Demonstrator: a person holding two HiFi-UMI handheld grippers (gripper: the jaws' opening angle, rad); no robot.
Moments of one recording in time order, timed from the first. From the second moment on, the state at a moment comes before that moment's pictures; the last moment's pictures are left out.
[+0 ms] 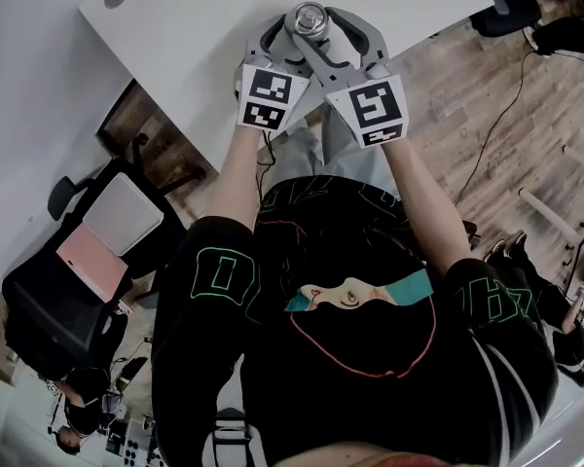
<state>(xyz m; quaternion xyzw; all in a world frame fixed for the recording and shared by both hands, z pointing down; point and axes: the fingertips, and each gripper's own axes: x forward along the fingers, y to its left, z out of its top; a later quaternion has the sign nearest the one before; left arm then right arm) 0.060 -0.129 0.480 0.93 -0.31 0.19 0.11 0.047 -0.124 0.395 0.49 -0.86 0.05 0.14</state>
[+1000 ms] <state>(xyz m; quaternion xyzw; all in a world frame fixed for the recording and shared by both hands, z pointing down) 0.059 -0.127 0.480 0.93 -0.30 0.19 0.11 0.055 -0.126 0.391 0.15 -0.97 0.06 0.17</state>
